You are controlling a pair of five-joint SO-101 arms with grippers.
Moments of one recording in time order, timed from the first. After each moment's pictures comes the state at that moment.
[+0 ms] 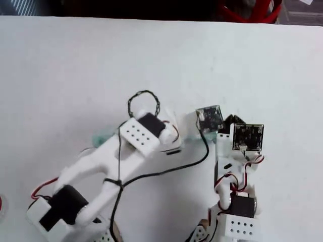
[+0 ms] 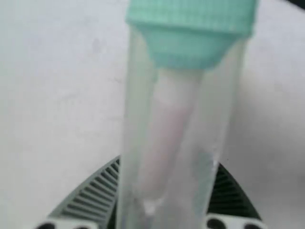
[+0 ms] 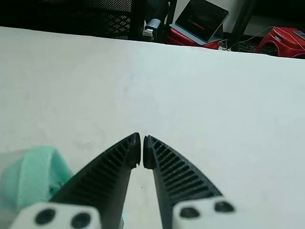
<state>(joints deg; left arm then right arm) 35.0 -5.6 27.3 56.1 -35.0 4.1 -97.2 93.4 29.1 10.2</state>
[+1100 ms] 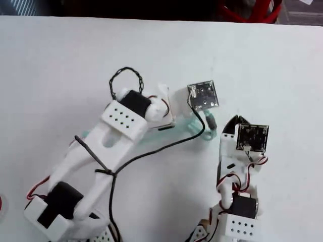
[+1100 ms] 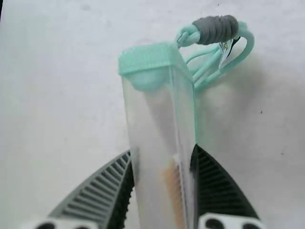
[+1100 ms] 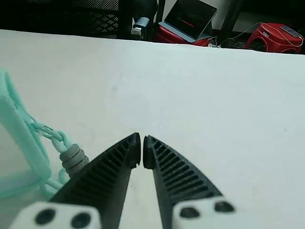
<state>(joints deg) 28.2 -6.3 11.9 63.8 -44.3 6.8 -97.2 93.4 29.1 10.2</state>
